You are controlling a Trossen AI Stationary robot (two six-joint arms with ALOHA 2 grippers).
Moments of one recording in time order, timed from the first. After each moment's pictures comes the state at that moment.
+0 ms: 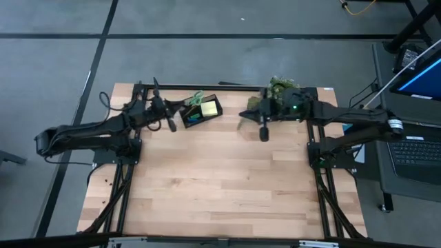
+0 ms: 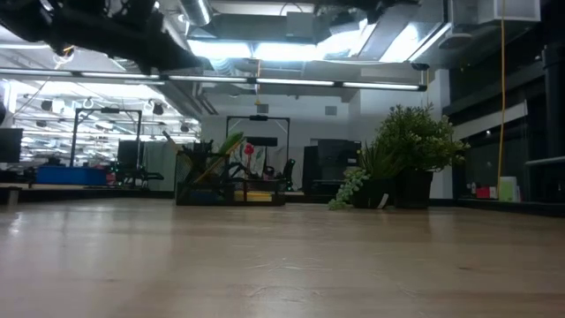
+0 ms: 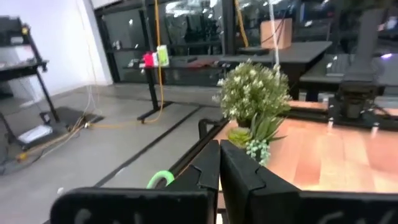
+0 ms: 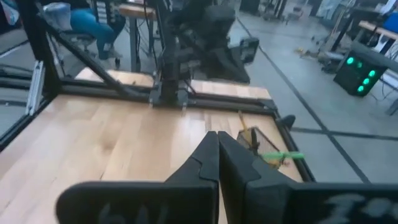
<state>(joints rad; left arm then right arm) 0.39 0.69 0.36 0.30 -0.17 0.08 -0.15 1.16 1.04 -0.10 -0.09 -0.17</state>
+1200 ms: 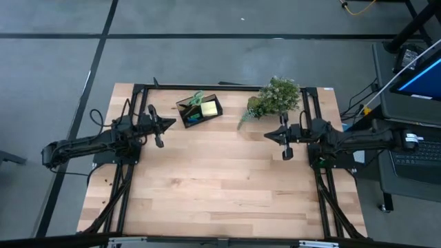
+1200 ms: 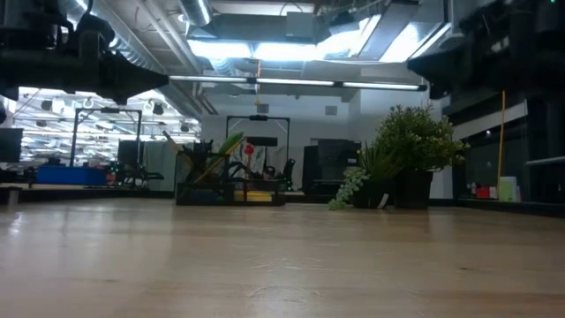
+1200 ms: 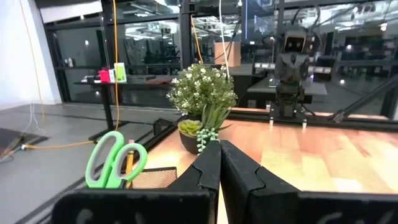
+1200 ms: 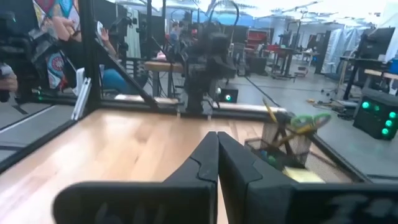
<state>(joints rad) 0.35 0.22 0.01 0.29 -0.01 0.03 -0.16 0.69 0.10 0.66 -0.18 -0.07</state>
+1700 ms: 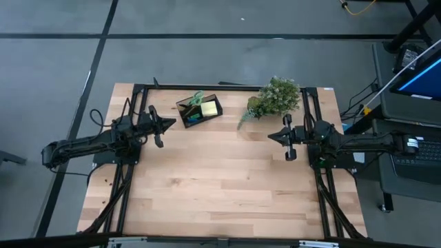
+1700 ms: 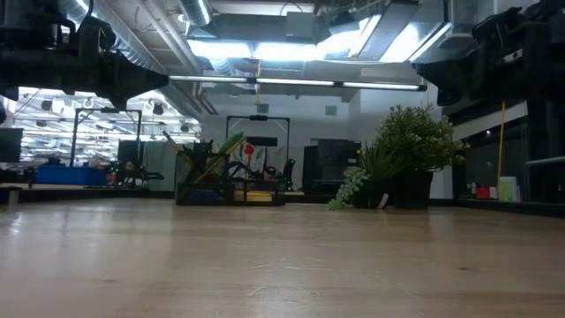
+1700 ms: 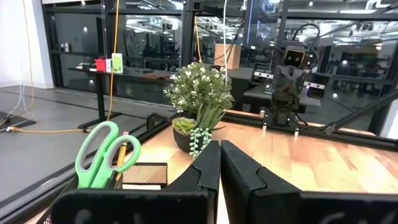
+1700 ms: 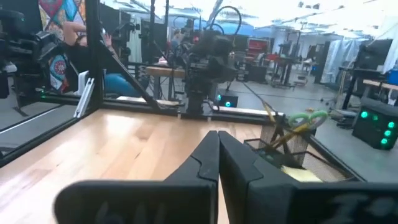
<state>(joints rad) 0.35 0.22 0.01 0.29 -0.01 -0.08 -0.20 0.60 0.01 0.70 -0.23 -0.08</state>
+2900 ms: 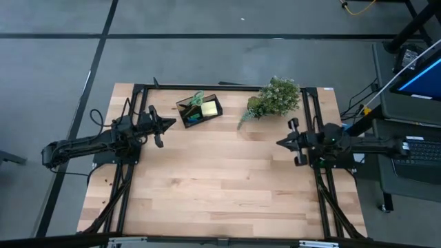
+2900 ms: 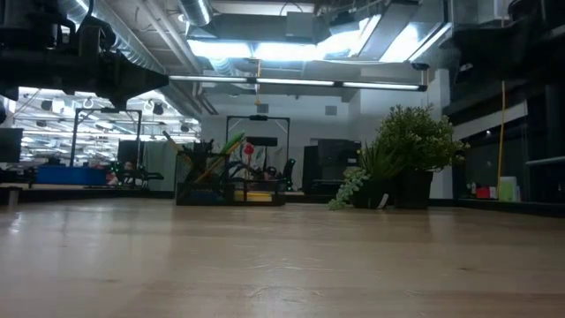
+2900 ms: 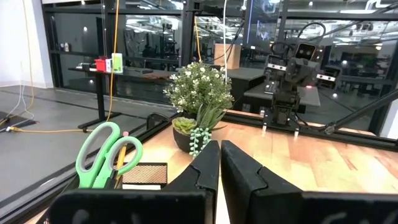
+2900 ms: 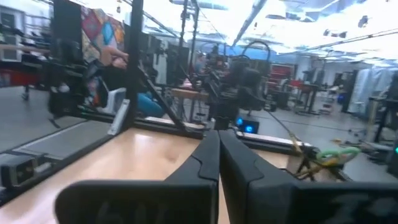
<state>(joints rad) 0.35 0.22 0.01 0.29 -0.01 -0.08 -0.08 0.23 0.01 0.43 -0.23 -0.09</state>
